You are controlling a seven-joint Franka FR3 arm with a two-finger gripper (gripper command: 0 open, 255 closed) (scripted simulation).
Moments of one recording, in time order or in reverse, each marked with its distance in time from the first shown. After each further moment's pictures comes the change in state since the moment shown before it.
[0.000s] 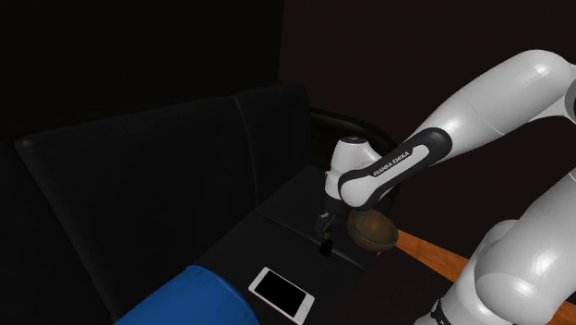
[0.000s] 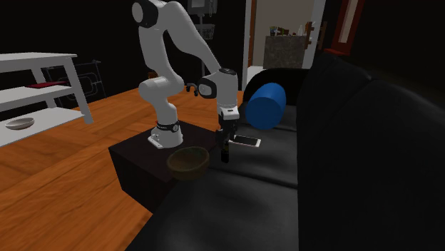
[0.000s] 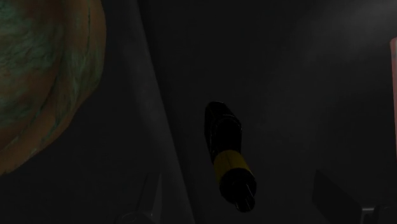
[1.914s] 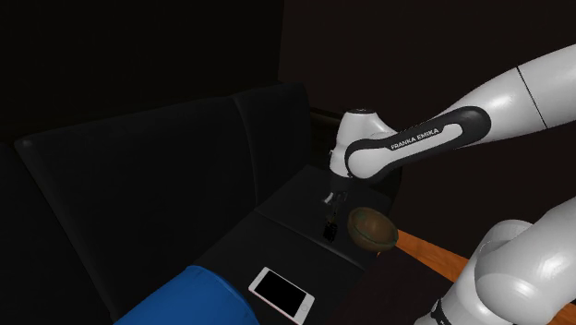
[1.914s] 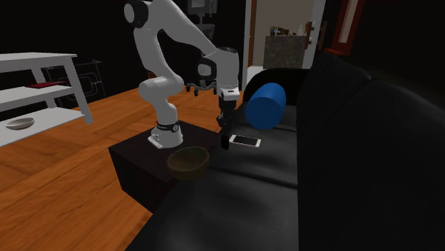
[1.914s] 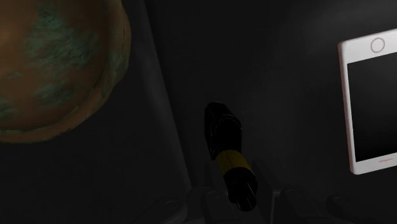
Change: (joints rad) arm 0.004 -0.187 -0.004 0.067 0.007 -0.253 -0.003
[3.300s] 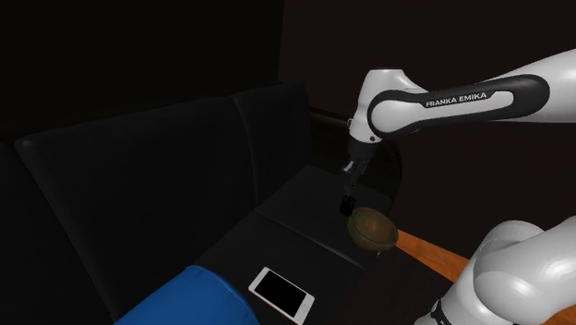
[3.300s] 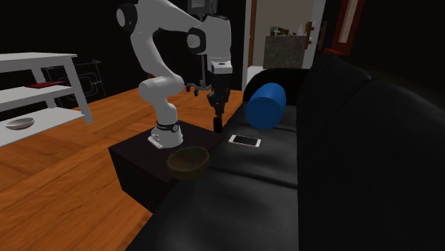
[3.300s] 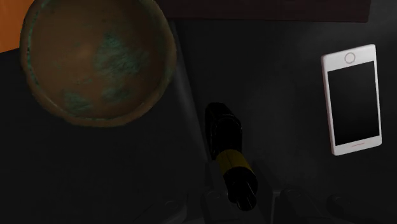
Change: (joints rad) arm -0.035 -0.189 -0.063 0.122 -0.030 -0.312 -0.071
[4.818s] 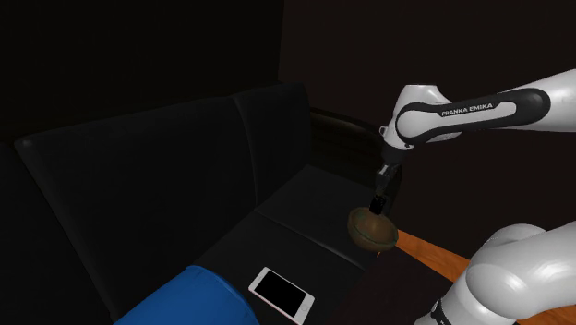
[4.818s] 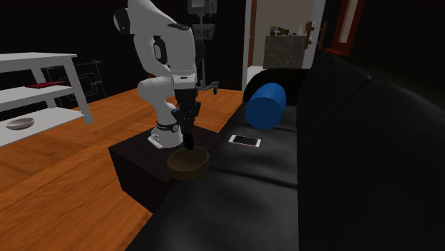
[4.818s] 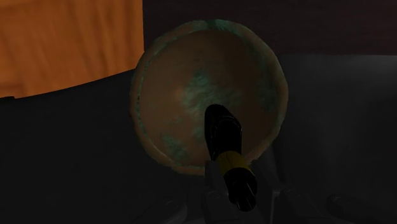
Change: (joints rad) arm -0.138 -0.043 -0.232 -0.101 -0.143 0.064 -0.266
